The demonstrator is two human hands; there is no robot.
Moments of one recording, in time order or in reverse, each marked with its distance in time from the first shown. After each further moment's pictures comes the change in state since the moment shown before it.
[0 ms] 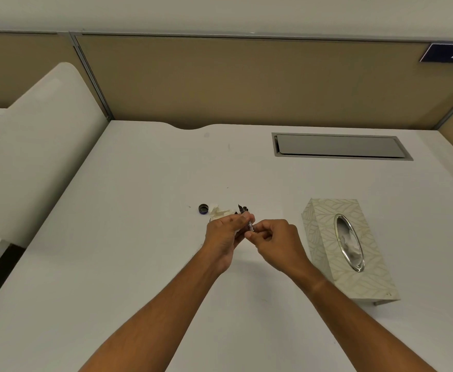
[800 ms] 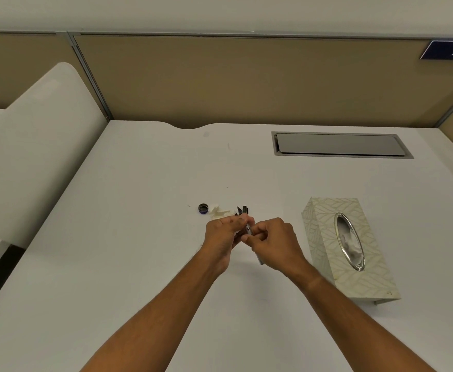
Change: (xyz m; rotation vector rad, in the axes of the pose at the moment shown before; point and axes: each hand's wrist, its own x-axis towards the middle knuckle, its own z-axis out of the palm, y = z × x) left_hand -0.002 -0.001 -0.002 0.110 -0.003 0.013; right_hand -0.001 -0.006 0.002 -0.069 -0.048 0.017
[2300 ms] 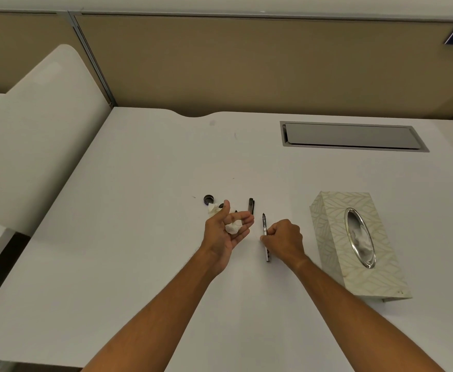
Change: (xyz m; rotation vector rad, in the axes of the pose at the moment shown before) left_hand 0.000 -0.005 -0.021 -0.196 -0.009 -0.103; right_hand 0.047 0.069 0.042 -0.190 0.050 0.248
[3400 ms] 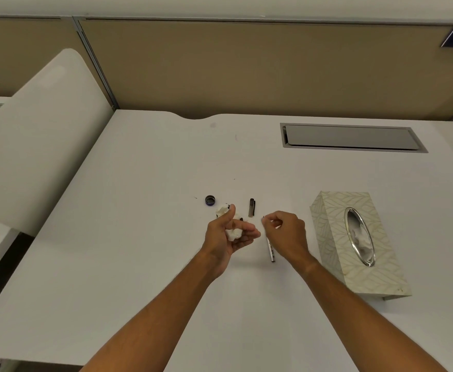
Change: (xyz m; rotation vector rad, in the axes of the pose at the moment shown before) left_hand -0.011 0.000 -0.003 0.177 -0.064 0.035; right_hand -0.015 -0.011 -0.017 0.286 0.109 -0.125
